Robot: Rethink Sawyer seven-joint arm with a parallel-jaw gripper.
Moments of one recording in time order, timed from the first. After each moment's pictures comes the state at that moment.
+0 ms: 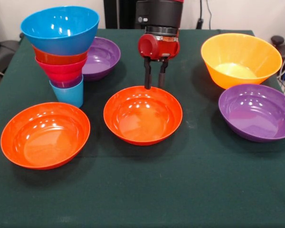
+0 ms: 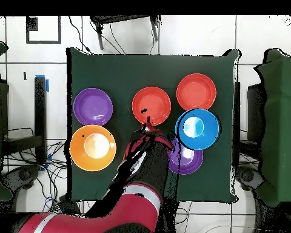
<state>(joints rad) 0.07 -0.40 -0.29 1.60 -0.86 -0.24 1.81</state>
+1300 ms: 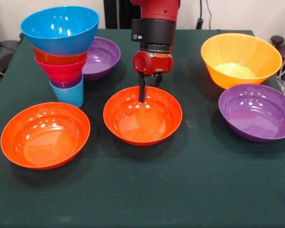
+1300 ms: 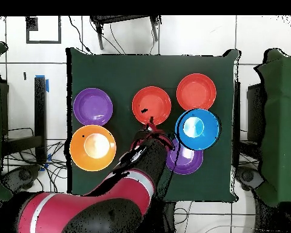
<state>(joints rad) 0.11 -0.23 -0.39 1.52 -0.76 -0.34 1.81</state>
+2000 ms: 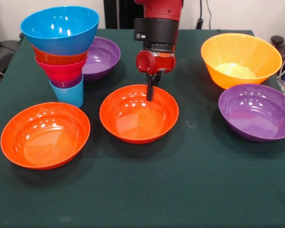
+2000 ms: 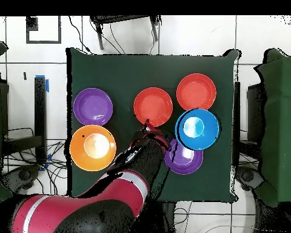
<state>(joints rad) 0.14 -0.23 -0.41 1.52 -0.76 -0.34 1.81</state>
